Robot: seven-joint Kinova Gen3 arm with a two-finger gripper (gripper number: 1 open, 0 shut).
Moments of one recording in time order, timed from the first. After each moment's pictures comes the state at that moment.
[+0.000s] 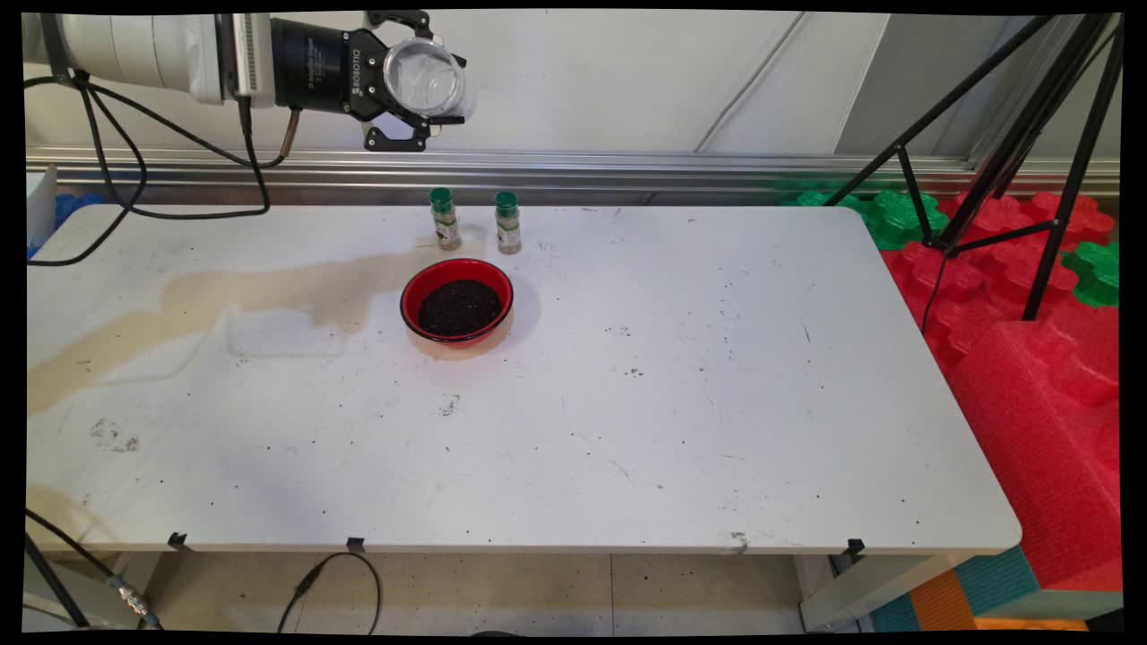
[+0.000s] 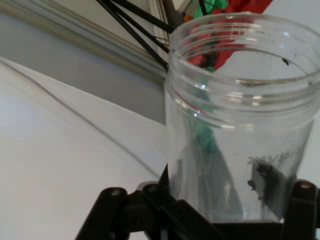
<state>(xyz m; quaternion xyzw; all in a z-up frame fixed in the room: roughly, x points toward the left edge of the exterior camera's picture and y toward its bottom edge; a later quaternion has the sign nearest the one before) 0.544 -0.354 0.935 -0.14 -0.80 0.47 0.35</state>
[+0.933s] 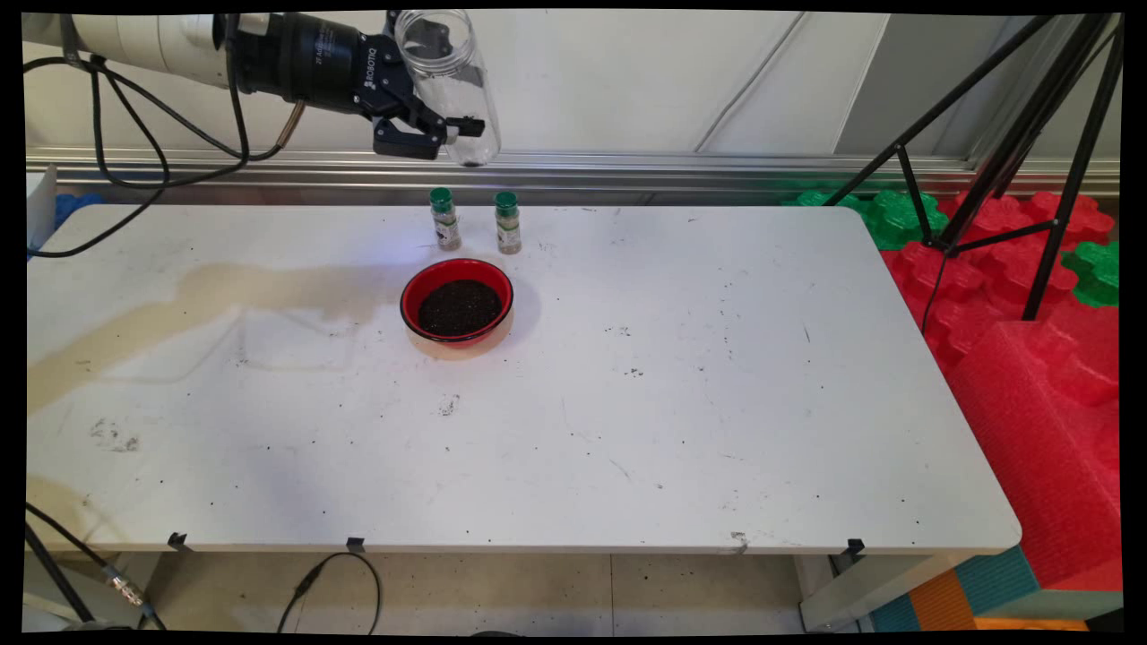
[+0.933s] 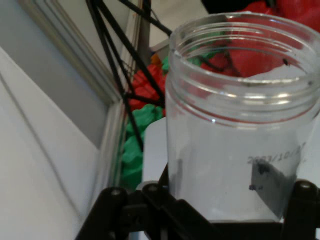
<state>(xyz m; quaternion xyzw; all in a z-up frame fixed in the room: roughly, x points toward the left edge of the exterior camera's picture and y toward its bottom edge) 0.525 -0.359 0.949 0.01 -0.82 0.32 0.48</state>
